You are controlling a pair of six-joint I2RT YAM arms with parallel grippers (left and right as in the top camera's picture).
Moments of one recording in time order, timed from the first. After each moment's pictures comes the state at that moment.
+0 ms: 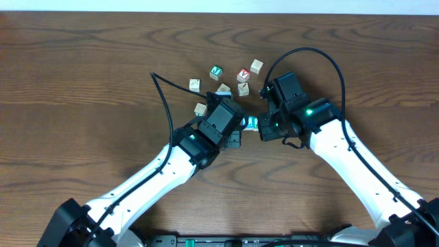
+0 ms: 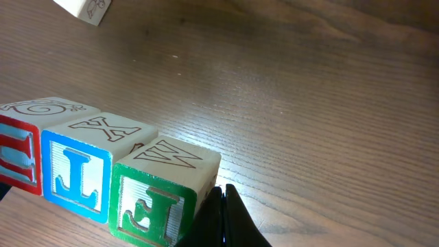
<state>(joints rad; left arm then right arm) -0.75 1.48 1.00 -0.47 -0.13 -0.66 0.49 1.52 1.18 -0.85 -0.08 0.28</state>
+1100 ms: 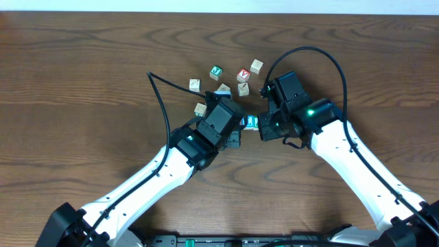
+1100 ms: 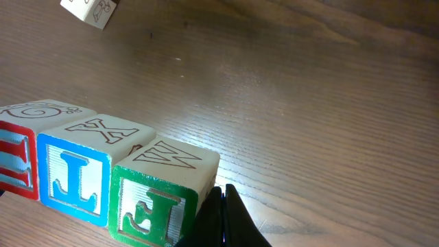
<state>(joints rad) -0.75 1.46 1.01 -0.49 -0.13 -0.66 0.49 1.51 1.18 -0.86 -0.08 0.28</state>
